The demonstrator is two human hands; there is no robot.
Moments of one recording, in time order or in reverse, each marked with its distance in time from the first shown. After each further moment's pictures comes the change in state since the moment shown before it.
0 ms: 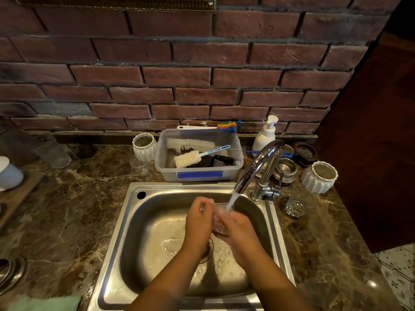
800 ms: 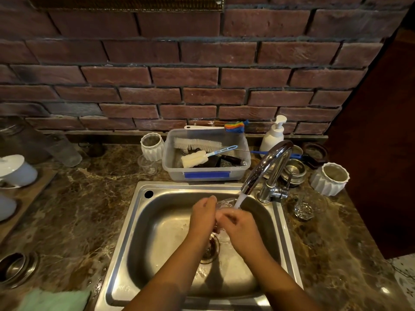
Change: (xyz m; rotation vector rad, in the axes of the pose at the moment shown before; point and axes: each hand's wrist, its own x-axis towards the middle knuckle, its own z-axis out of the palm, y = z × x) left_hand 0.015 0.015 0.001 -0.032 0.032 -0.278; right_hand -0.002 -0.008 0.005 -0.407 -0.016 -0.347
